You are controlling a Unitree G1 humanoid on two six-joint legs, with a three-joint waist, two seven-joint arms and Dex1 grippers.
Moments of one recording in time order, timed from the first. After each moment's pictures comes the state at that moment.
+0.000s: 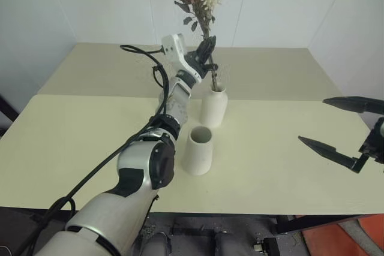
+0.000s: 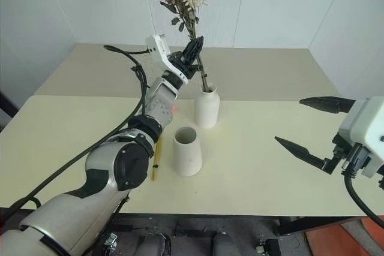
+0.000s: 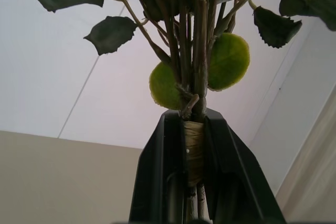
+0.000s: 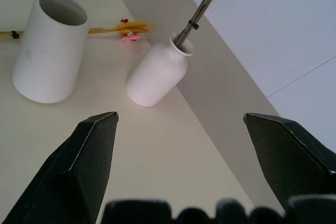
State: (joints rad) left arm -1.40 -0.05 0.43 1.30 -0.37 -0.30 -0.65; right arm 0.10 -1.02 -0.85 -0.74 0.61 0.55 0.95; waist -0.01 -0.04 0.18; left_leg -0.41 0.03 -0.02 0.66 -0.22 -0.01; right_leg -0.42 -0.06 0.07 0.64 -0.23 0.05
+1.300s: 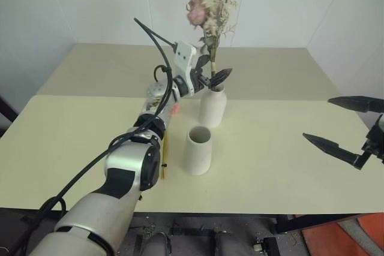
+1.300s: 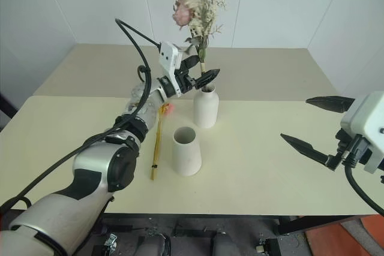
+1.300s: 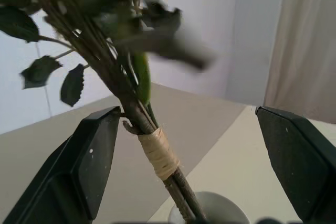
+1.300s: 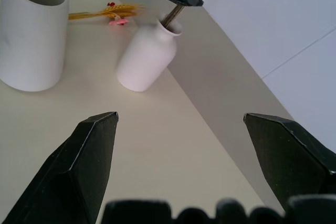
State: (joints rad) left arm -1.36 0.12 0.16 1.25 -0.13 -0.20 -0.89; right arm 0.08 -1.03 -0.82 -0.69 0.57 0.57 0.95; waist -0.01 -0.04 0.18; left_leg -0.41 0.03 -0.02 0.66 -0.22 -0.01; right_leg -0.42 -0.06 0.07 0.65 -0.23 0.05
